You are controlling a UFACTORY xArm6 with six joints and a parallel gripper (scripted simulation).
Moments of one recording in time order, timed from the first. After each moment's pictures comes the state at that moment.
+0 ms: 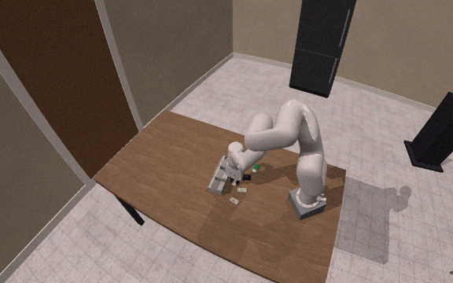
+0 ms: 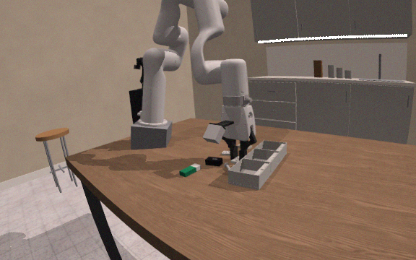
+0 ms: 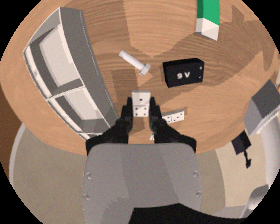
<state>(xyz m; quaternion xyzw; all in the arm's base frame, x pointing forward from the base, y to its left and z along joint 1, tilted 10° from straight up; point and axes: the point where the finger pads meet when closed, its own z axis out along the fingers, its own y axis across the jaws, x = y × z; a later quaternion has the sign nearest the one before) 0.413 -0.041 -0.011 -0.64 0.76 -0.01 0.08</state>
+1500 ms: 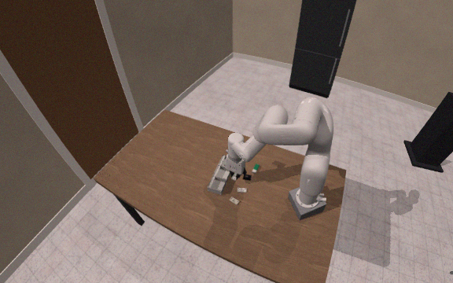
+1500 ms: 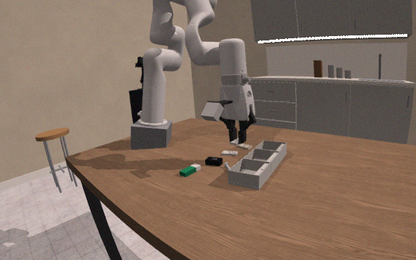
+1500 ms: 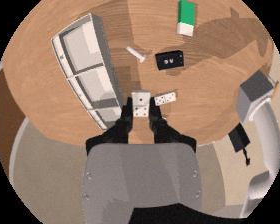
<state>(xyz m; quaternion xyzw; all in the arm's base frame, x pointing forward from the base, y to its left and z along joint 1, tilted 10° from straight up) 0.404 -0.047 0.048 -0.64 0.76 -0.01 0.08</state>
